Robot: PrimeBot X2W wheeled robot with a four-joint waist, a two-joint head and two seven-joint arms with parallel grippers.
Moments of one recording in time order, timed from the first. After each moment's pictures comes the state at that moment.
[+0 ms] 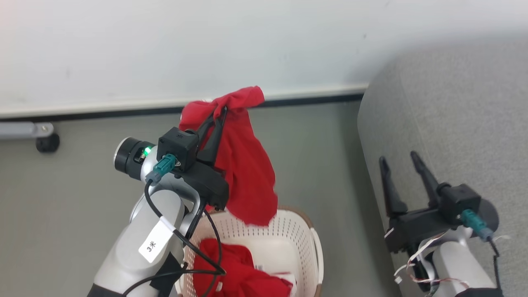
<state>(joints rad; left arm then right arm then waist) -0.67 0.04 -0.40 0.63 -0.24 -0.08 -0.25 -0.37 -0.11 0.17 0.42 0.17 0.06 -0.26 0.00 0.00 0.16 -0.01</state>
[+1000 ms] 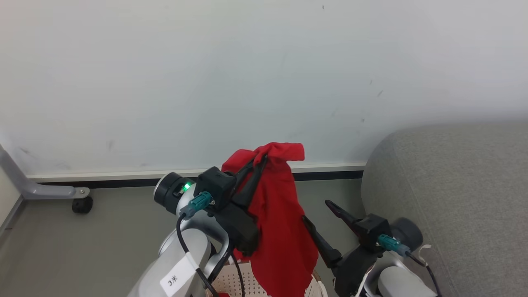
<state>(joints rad) -0.53 0.04 -0.53 0.49 -0.31 -0.11 -0.15 -0.43 -0.08 0.60 0.63 0.22 0.12 -0.26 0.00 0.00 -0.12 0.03</state>
